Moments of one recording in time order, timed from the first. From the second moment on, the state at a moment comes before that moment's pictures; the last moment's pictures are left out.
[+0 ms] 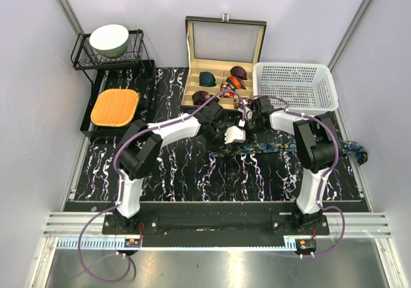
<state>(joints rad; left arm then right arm) -0.74 2.01 1.43 -0.58 0.46 0.77 0.30 1.94 1.16 -0.34 -0.85 0.37</state>
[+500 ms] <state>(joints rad) -0.74 2.03 1.45 -0.58 0.46 0.78 0.31 1.98 1.16 -0.31 -0.88 0.37</state>
